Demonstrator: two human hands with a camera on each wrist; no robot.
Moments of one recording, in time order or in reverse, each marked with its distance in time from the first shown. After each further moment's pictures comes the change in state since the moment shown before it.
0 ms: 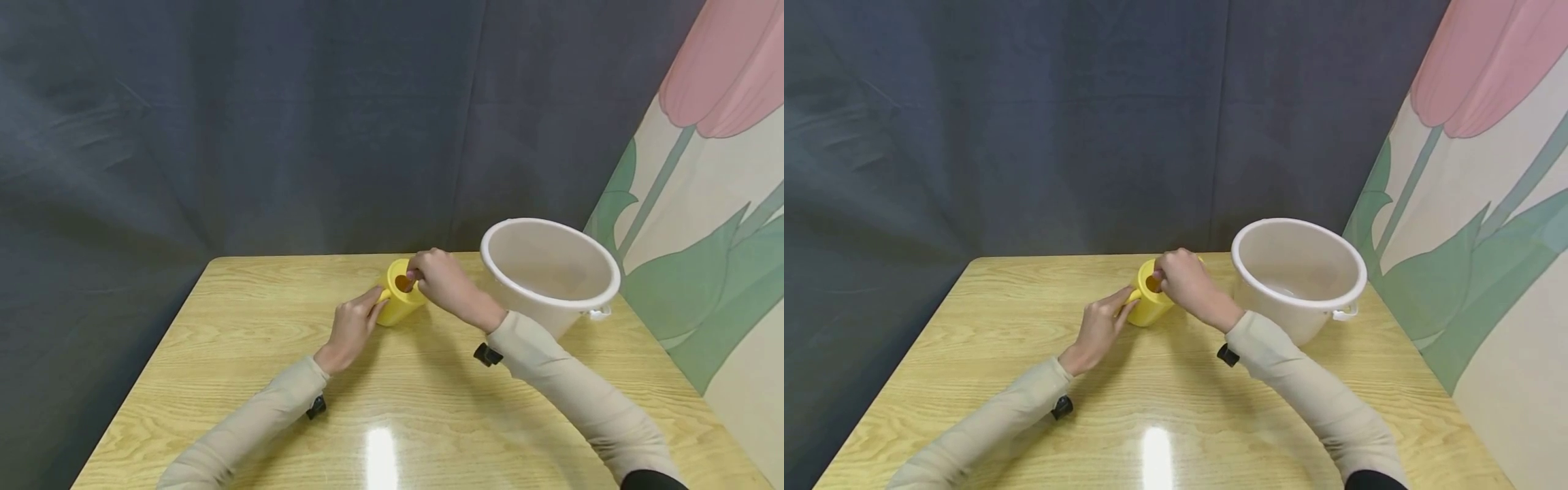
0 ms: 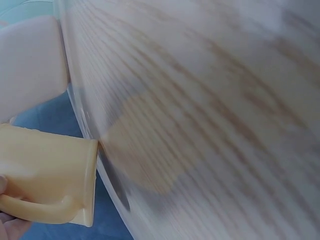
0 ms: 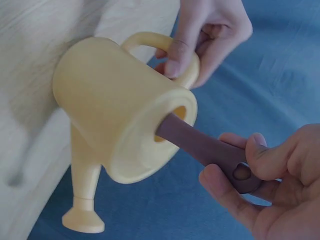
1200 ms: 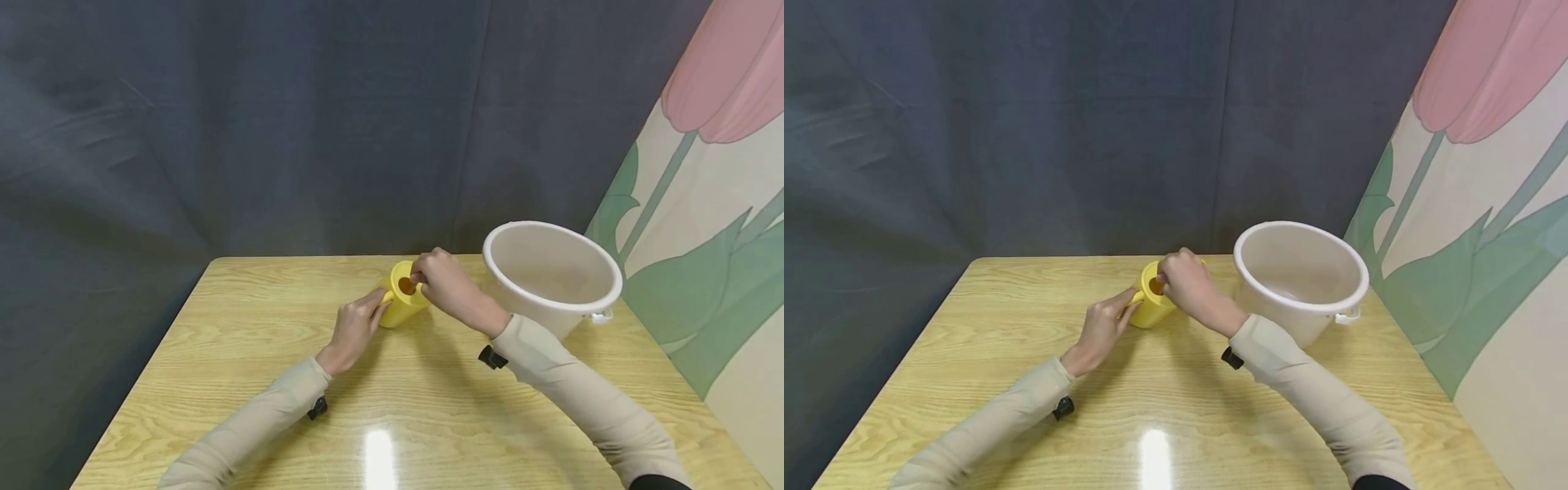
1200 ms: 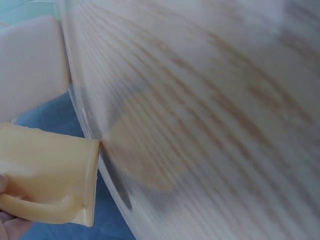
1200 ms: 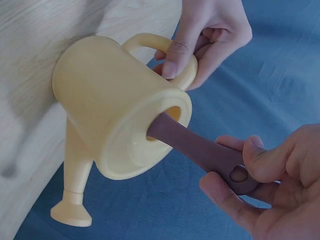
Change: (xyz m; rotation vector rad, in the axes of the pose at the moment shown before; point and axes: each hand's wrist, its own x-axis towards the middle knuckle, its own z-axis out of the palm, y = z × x) left_hand 0.002 0.003 0.000 0.029 0.018 0.029; right_hand -0.005 -0.005 -0.004 -0.062 0.031 -0.035
